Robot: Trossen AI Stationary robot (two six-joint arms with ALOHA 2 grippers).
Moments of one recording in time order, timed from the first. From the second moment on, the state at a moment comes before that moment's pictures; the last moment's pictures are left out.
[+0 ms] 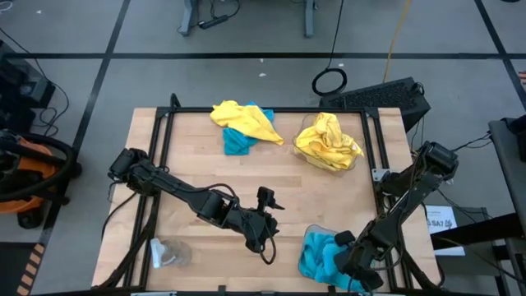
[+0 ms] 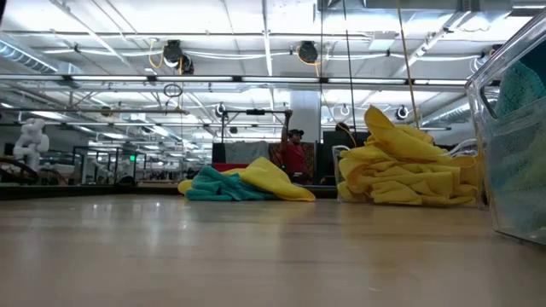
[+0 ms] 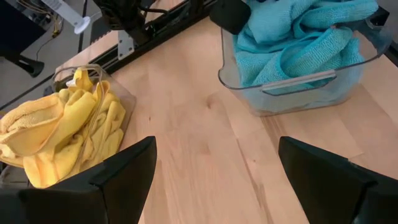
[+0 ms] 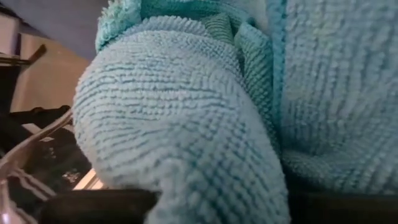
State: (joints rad) left arm -0.42 1.83 1.57 -0.44 -0.38 0.21; right arm 0.90 1.61 0.90 -0.49 -0.24 0.62
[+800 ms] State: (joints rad) left arm -0.42 1.83 1.57 -0.46 -0.38 0.21; right arm 0.90 1.39 0.89 -0.46 -0.19 0.78
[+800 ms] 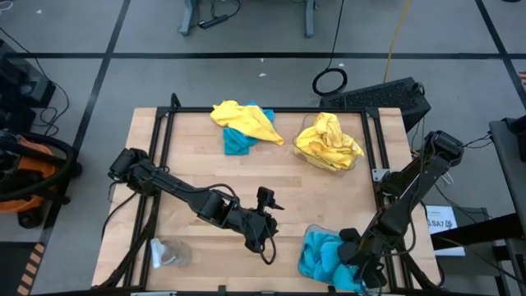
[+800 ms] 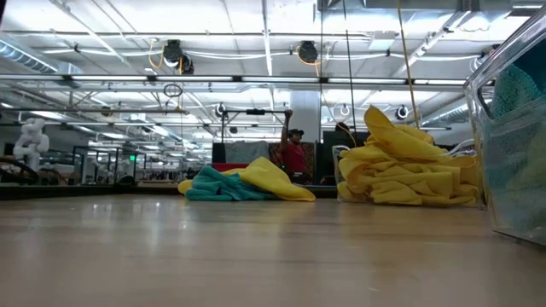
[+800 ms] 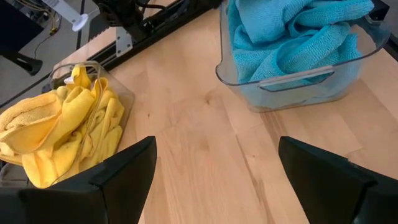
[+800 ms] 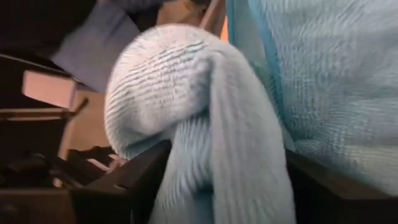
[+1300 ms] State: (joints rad) left arm -0.42 1.83 1.57 -0.46 -0.38 0.21; right arm 0.90 1.21 0.89 -0.59 -0.16 0.84
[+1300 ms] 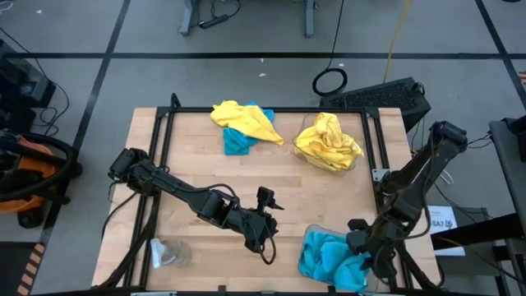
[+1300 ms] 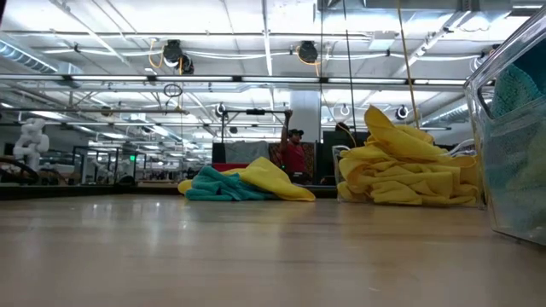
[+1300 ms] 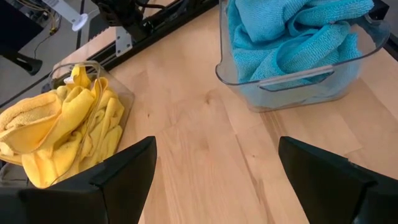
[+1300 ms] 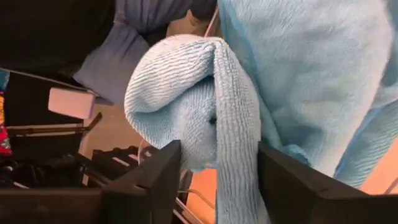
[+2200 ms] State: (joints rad) left arm -0.40 1.83 1.53 -0.46 -0.37 0.19; right arm 0.90 1.33 0.89 -0.54 -0.05 0.63
